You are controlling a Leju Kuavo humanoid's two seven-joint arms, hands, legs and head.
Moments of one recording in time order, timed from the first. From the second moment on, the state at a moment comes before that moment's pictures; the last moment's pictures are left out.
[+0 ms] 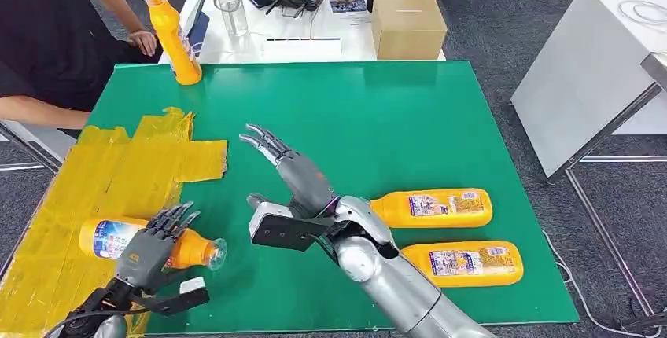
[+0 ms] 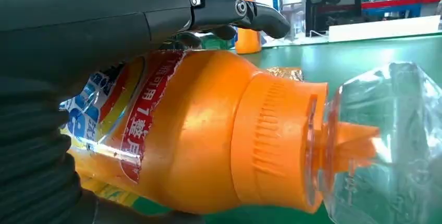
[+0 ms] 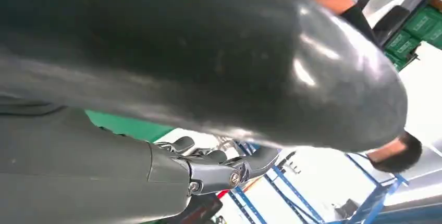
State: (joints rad) left arm 0.01 0.25 -0.14 -1.25 -1.14 0.32 -0.46; right arm -0.44 0.16 0.72 -1.27 0.51 -0.06 -0.20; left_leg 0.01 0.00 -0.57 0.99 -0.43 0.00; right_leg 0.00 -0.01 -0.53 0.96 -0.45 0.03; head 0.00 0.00
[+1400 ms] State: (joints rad) left arm 0.00 0.04 0.20 -1.64 -0.33 -0.10 -0.62; right arm -0.37 0.16 0.71 -1.28 0.60 -0.10 -0.20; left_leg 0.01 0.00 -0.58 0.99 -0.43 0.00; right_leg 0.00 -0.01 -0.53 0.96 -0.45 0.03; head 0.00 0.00
